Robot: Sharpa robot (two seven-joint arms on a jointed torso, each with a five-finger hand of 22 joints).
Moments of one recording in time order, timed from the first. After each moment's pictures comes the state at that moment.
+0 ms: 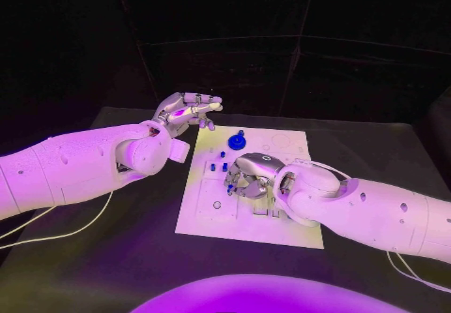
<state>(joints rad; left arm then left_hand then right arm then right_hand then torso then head) 1.23 -0.85 -0.10 1.46 0.01 -0.22 0.44 1.29 -0.08 0.39 -0.06 0.06 1.01 0.17 0.13 0.07 1.02 0.11 0.27 0.07 1.20 0.03 1.05 0.47 0.18 1.21 0.12 0.58 0.60 1.07 -0.60 -0.06 1.58 -1.54 -0.24 -0.13 1.41 -0.11 0.49 -0.03 0.18 1.10 0.14 0.12 0.07 1.16 0.07 0.25 0.07 1.47 -0.01 1.29 1.13 0.15 1.32 0.08 1.21 0.81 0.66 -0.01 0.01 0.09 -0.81</state>
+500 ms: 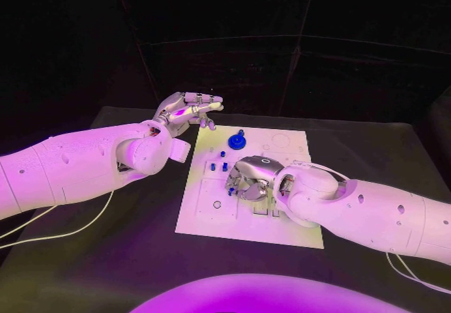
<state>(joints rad) 1.23 -0.84 -0.10 1.46 0.01 -0.22 0.44 1.29 -0.08 0.39 -0.06 0.06 1.01 0.17 0.13 0.07 1.02 0.11 0.27 0.07 1.20 0.02 1.05 0.47 0.18 1.21 0.12 0.58 0.60 1.06 -0.59 -0.06 1.57 -1.57 -0.21 -0.14 1.41 -0.11 0.49 -0.03 0.18 1.10 0.14 0.12 0.07 1.16 0.07 0.25 0.07 1.47 -0.01 1.29 1.13 0.15 1.32 0.08 1.21 0.81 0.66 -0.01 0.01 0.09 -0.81</state>
